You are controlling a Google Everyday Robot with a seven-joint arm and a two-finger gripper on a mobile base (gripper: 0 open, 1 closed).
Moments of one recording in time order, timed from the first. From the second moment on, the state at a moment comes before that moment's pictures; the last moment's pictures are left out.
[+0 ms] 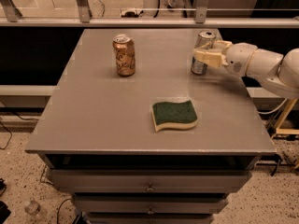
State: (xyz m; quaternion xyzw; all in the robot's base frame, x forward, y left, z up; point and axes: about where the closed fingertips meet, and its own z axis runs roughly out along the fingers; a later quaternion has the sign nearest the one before) arm 0.706 -0.202 0.896 -0.32 0.66 0.26 0.63
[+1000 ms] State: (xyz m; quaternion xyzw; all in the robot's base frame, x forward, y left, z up) arm 0.704 -0.186 0.953 -0.34 0.64 0.28 0.62
